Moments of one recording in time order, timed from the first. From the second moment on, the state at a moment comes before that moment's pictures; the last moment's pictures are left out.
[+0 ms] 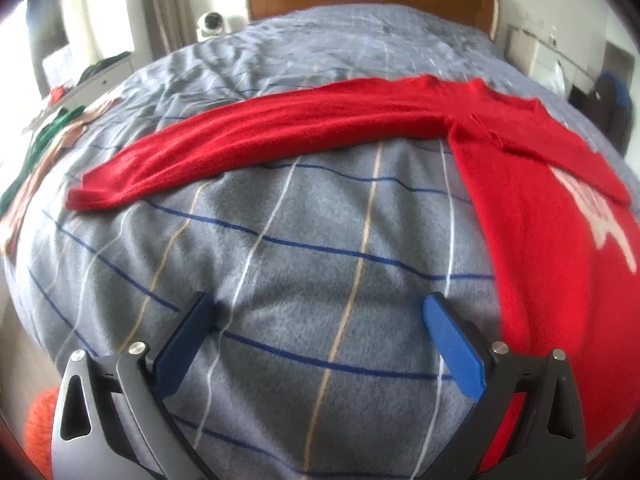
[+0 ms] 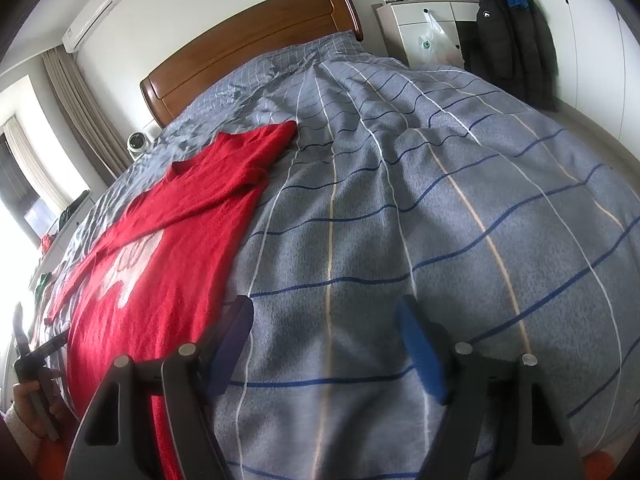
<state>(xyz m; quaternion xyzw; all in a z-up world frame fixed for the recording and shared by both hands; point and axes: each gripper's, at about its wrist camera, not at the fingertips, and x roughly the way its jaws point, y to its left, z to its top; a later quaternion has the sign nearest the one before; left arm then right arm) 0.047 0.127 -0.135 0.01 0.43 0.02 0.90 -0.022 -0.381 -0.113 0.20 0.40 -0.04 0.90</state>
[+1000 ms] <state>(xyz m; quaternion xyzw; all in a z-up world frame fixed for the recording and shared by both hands) 0.129 0.311 -0.059 -0.16 0.46 0.10 0.87 -0.024 -0.384 -0.113 0.21 0.39 -0.03 0.89</state>
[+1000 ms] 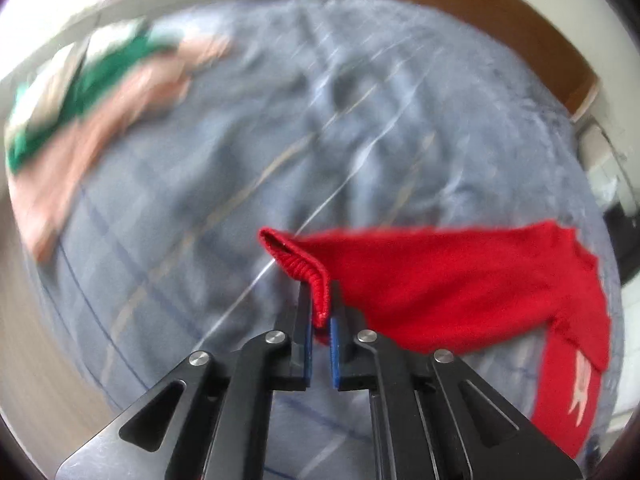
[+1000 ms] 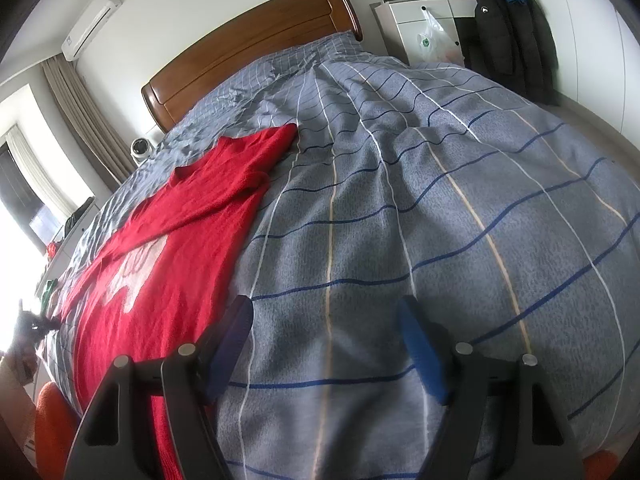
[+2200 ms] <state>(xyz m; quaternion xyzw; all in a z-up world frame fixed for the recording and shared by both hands) 0.148 0.065 -0.101 0.02 0.47 -0.07 0.88 -0.026 -0.389 -0.116 0.24 0.39 -0.01 0.89</state>
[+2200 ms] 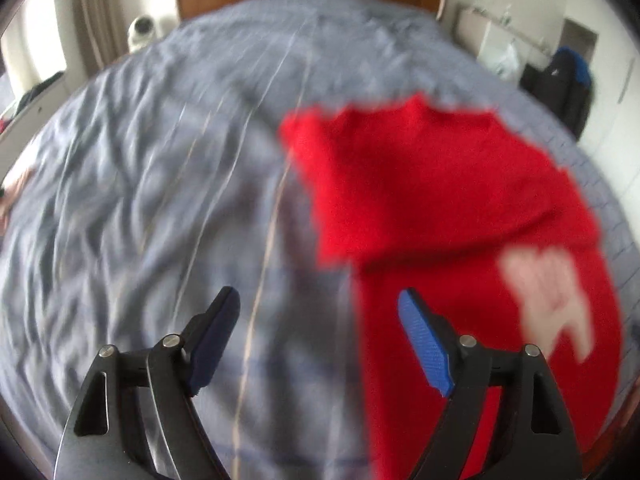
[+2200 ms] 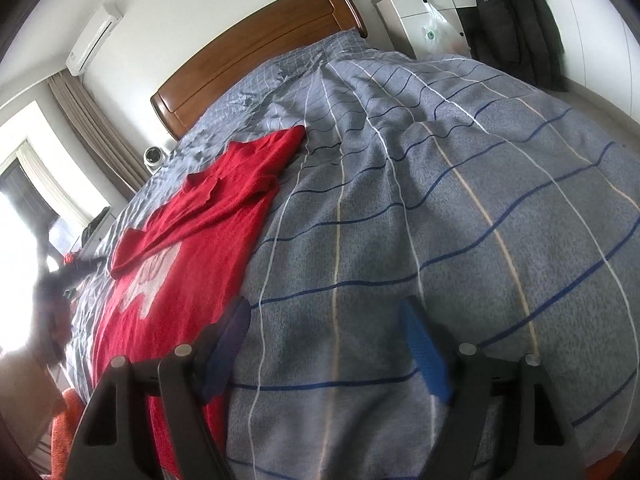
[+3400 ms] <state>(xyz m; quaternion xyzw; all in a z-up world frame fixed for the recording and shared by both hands) 0.087 0.112 -0.131 -0.03 0.38 -0.02 0.92 0.228 -0.272 -0.142 0.41 0.52 0.02 0.75</state>
